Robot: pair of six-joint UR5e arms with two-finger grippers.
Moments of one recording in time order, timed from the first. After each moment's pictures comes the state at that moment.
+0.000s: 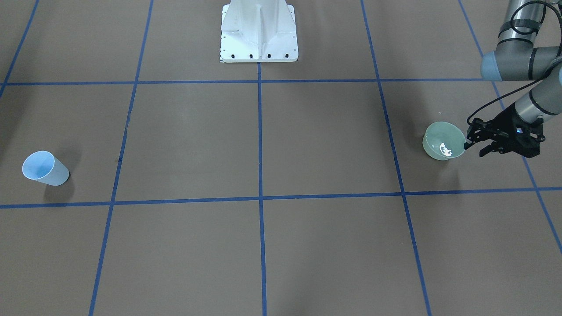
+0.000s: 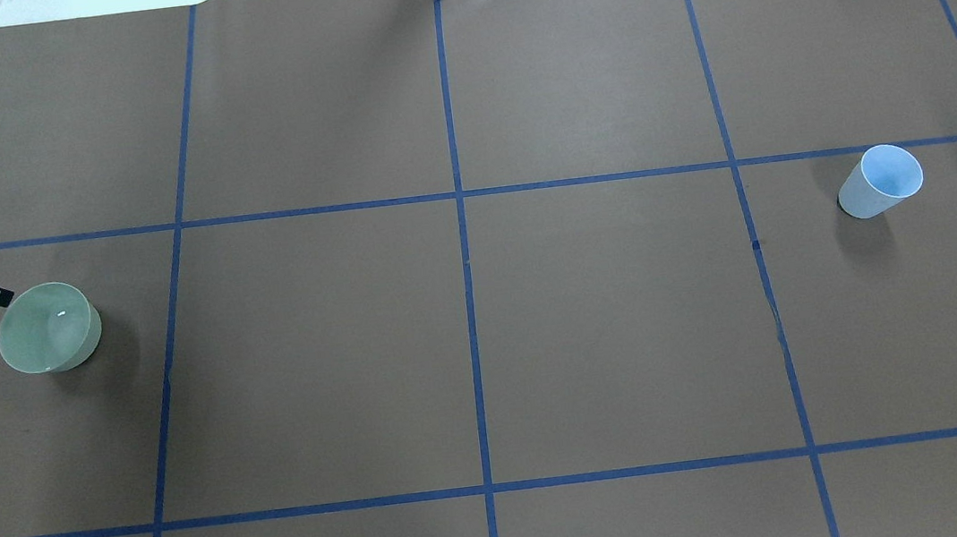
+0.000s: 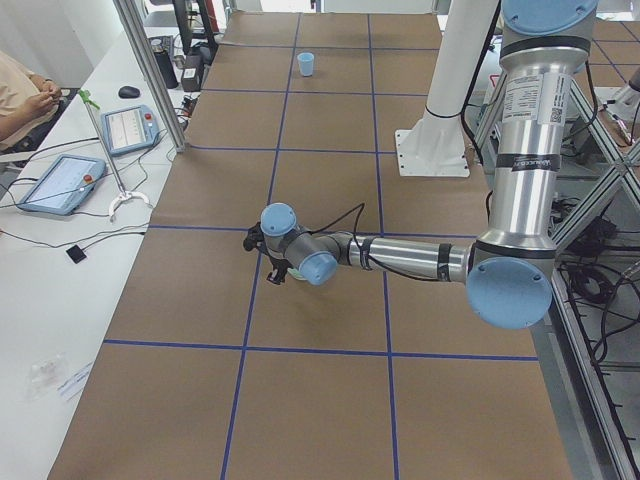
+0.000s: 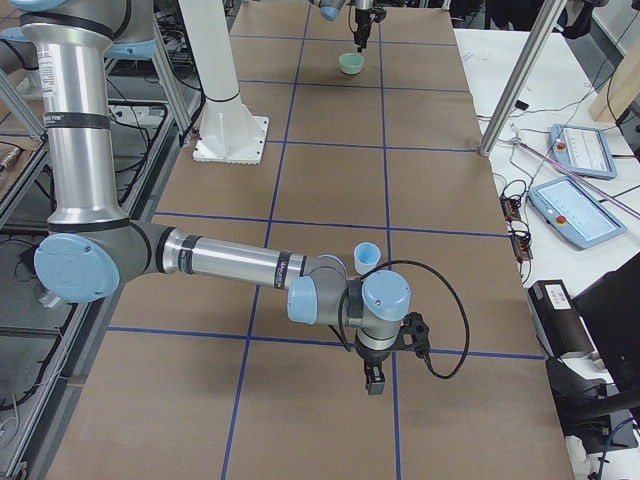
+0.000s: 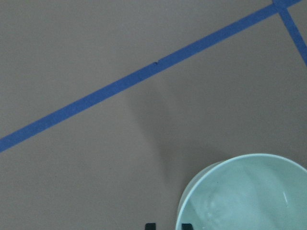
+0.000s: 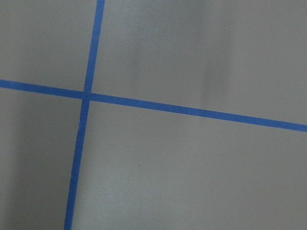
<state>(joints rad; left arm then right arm) -1.13 -1.62 -1.53 -2.19 -2.34 -0.30 1.61 -1.53 1.41 -1.46 2.24 -0.17</state>
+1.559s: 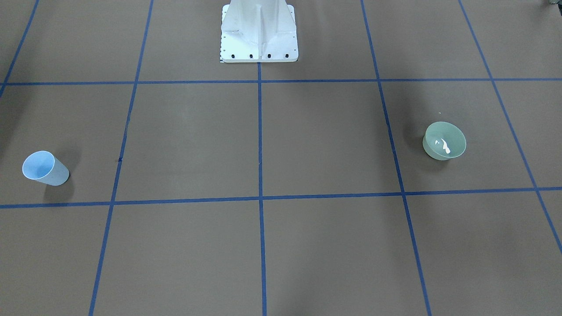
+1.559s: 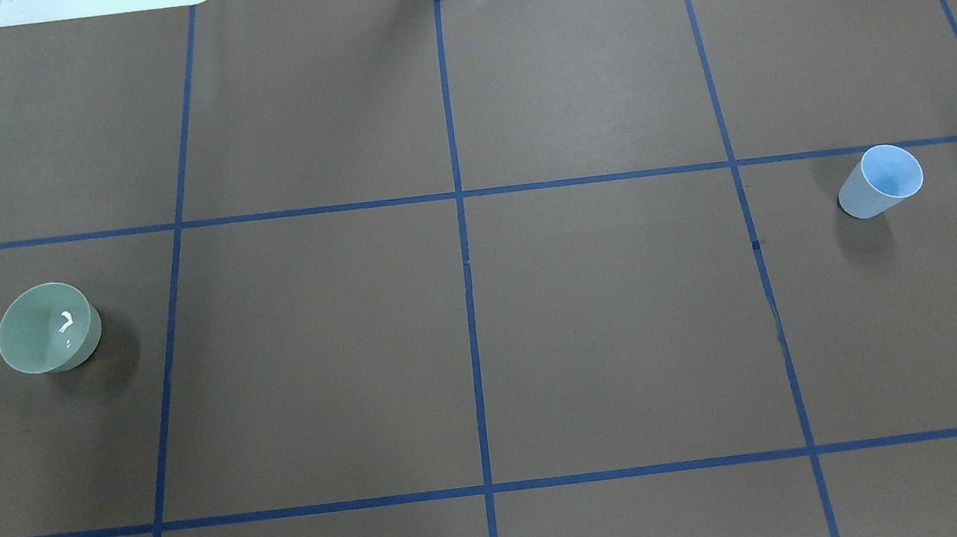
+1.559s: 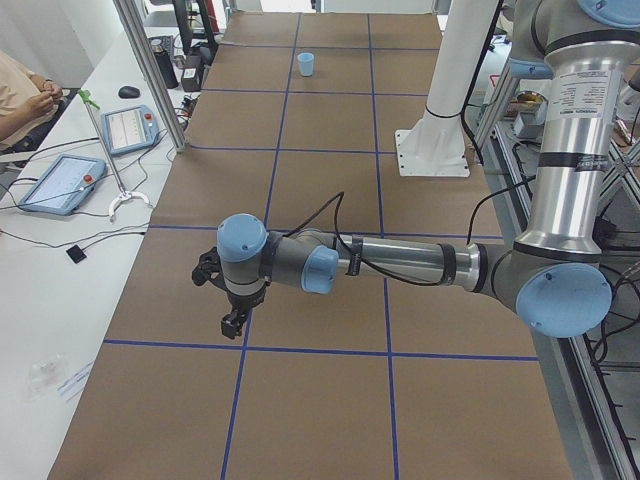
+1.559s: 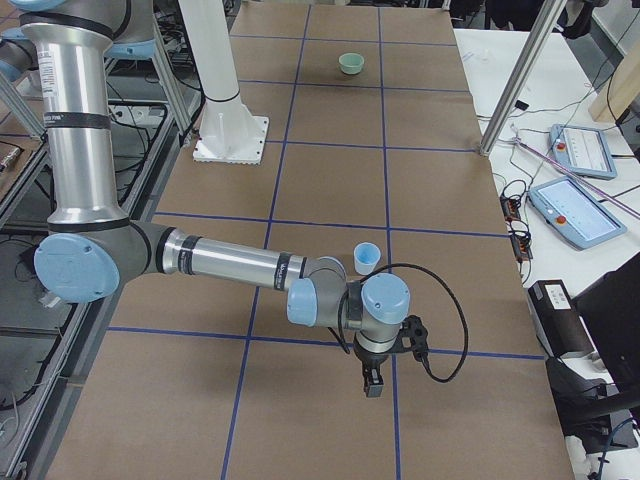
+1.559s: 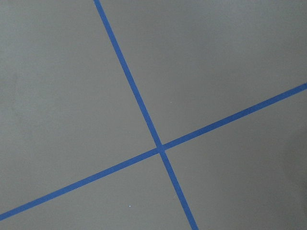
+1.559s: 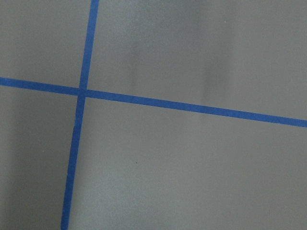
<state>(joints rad) -1.59 -1.64 -1.59 -1.65 -2.31 0.26 1.60 -1.53 1.40 -1.47 2.24 -0.17</state>
